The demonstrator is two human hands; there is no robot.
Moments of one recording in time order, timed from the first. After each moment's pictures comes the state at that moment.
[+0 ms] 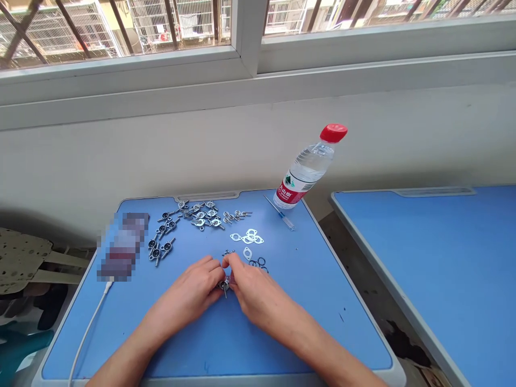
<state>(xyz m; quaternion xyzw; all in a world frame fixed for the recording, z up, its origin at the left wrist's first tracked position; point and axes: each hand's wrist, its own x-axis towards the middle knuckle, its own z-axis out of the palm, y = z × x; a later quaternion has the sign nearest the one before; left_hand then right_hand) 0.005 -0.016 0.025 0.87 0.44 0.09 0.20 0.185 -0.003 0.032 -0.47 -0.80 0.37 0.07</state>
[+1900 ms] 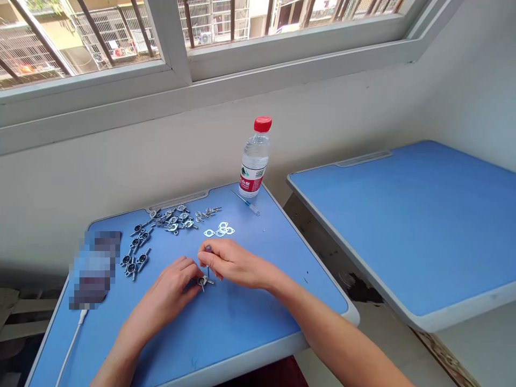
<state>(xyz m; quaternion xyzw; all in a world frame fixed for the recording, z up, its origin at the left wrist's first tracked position) 0.007 -0.008 0.035 0.86 0.45 0.03 0.22 0.203 0.020 0.052 -0.38 -0.69 0.56 0.23</state>
